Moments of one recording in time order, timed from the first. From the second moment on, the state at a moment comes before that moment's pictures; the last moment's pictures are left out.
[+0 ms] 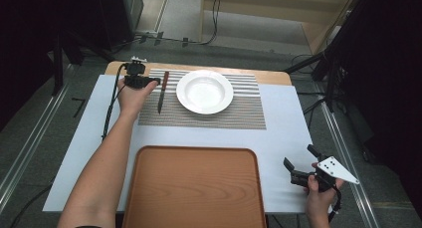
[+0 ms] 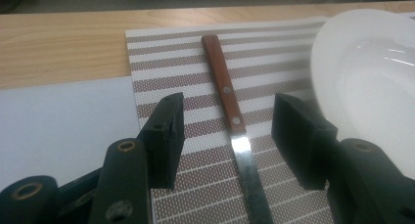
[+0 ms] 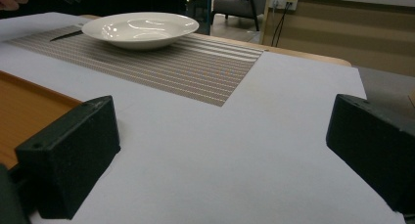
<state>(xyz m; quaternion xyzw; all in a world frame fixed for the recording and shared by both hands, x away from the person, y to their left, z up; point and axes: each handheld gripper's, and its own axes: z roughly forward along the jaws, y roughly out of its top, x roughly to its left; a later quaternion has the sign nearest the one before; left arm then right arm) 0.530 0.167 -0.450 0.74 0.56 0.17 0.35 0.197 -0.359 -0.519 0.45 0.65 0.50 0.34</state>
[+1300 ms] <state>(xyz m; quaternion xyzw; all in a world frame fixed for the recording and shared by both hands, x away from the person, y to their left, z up) 0.558 0.133 -0.483 0.75 0.59 0.14 0.28 0.197 -0.359 -0.519 0.45 0.65 0.50 0.34</state>
